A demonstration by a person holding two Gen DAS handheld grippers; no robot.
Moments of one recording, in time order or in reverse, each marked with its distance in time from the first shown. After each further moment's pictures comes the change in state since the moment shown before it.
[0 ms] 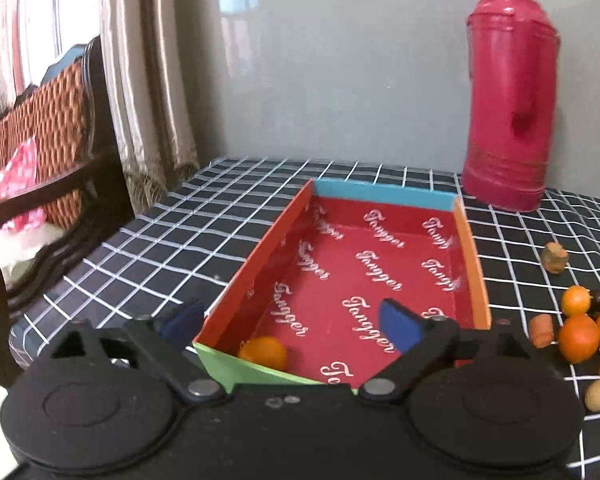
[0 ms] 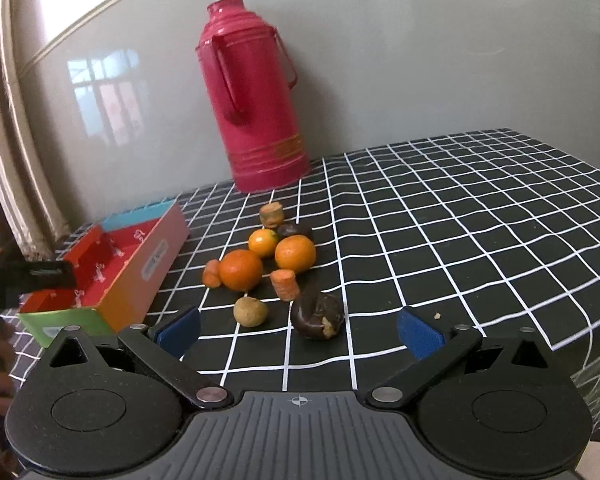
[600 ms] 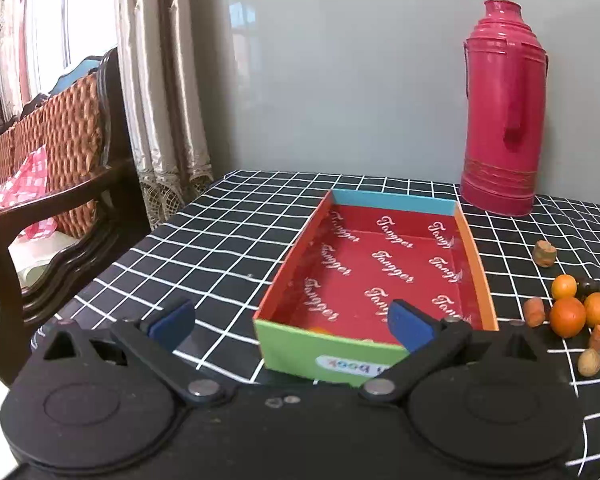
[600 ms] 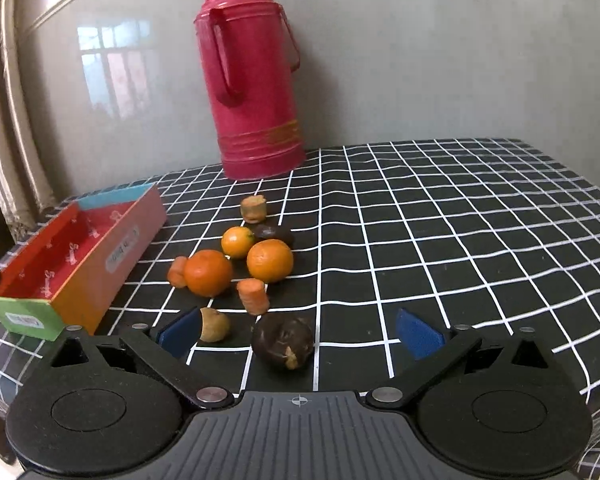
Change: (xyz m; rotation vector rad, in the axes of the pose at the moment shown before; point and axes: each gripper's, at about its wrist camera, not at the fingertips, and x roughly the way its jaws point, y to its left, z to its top) left arm -0.031 0.031 -0.010 -0.006 -0.033 -0.001; right arm 0.030 -0.014 0.014 -0.099 0.044 -0.027
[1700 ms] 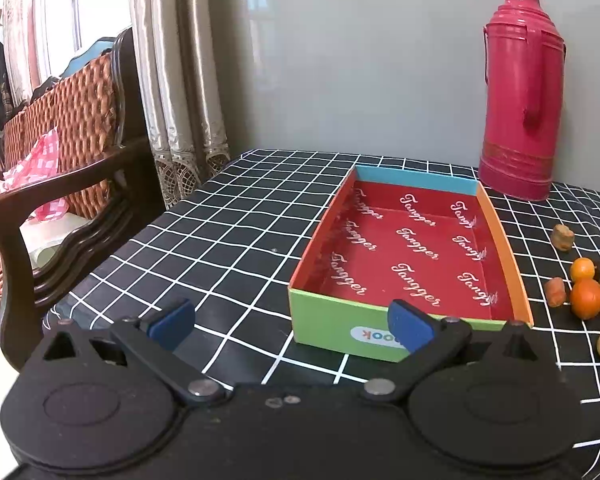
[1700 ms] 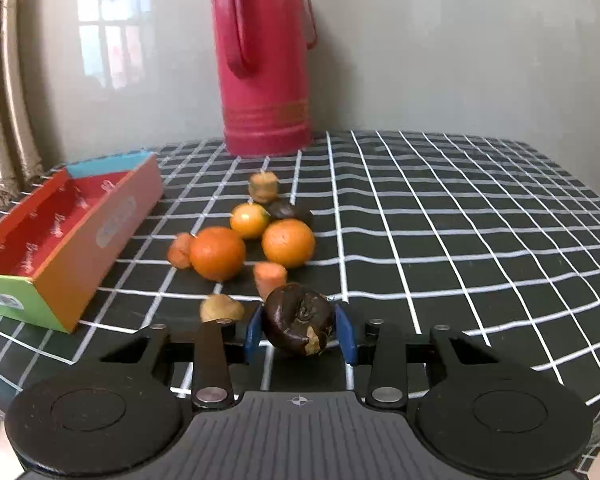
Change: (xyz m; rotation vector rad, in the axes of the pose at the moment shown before) left arm 0.006 0.015 -0.009 -0.008 0.046 0.033; right arm 0.024 0.030 -0.004 -0.064 0.033 -0.047
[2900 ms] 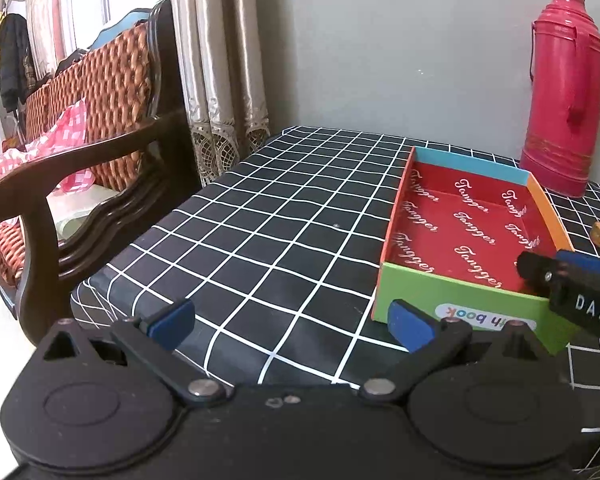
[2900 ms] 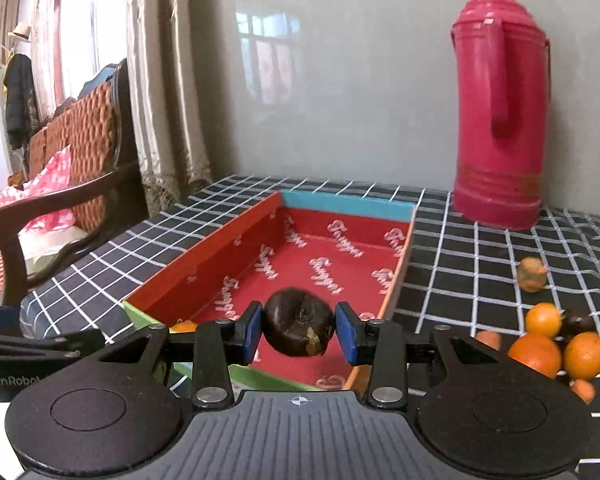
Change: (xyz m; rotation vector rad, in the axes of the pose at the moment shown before) left arm 0.009 0.049 -0.007 -0.048 0.063 0.054; right arm 0.032 0.161 0.026 -0.195 -0.080 0.423
